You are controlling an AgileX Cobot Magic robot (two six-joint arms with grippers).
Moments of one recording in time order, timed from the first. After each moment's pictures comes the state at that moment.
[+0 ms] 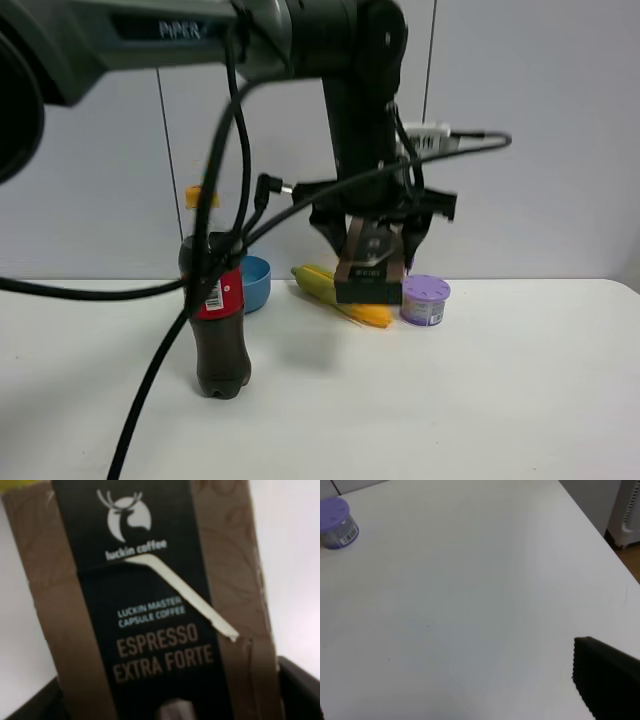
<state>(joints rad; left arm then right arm) -0.79 2.39 -2.42 0.09 1.20 -0.39 -0.08 0.00 -0.49 0.05 1.07 0.06</state>
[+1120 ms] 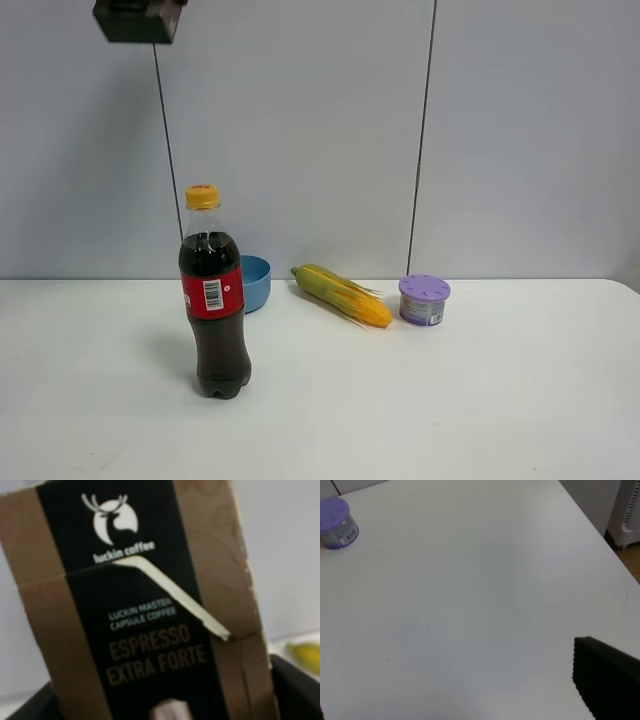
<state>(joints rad) -0.37 1.99 -2.44 0.30 1.23 -0.14 -0.08 0.00 -0.49 0.05 1.07 0.06</state>
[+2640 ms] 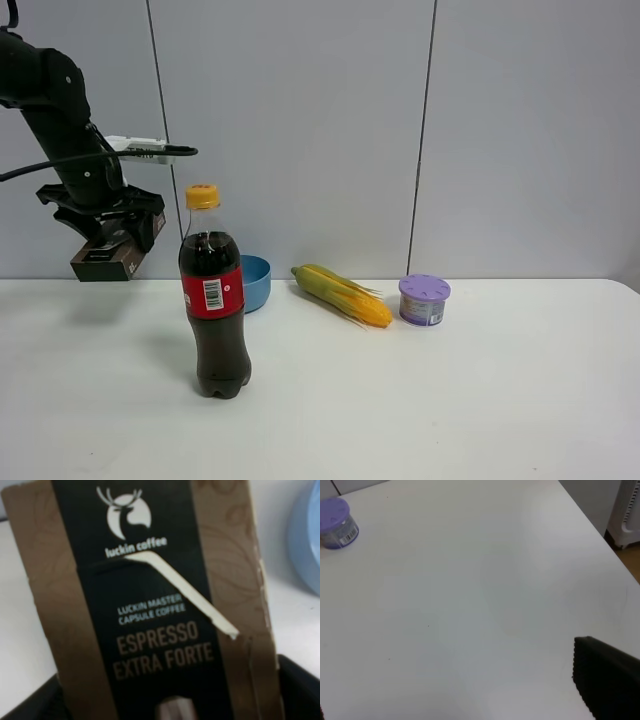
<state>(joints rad) -0.08 2.17 -1.81 -0.02 0.83 0.11 -0.08 0.00 -0.49 0.05 1.07 0.06</state>
